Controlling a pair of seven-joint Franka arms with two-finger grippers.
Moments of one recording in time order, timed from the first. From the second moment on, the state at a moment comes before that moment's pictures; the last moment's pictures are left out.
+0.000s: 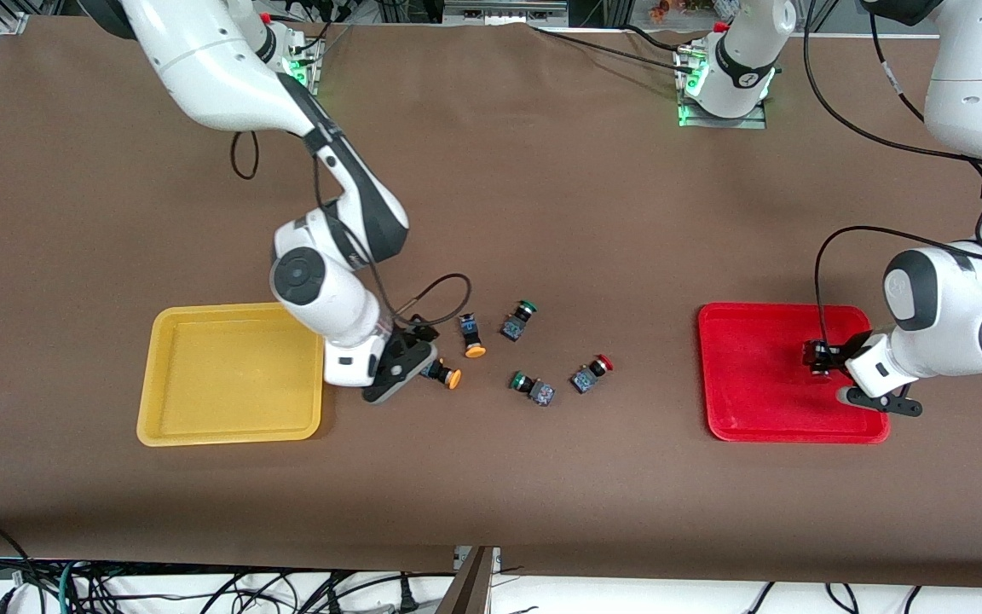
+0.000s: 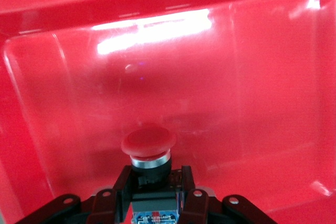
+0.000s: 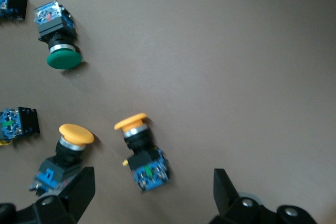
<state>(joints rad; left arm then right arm) 0.22 0.67 -0.06 -1.68 -0.04 2.21 0.37 0.42 0.80 0.12 -1.43 0.09 2.47 -0.31</state>
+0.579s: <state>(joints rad) 0.29 0.67 -0.06 -1.72 -0.04 2.25 0.45 0.46 0.86 0.11 -1.42 0.05 2.50 -0.34</state>
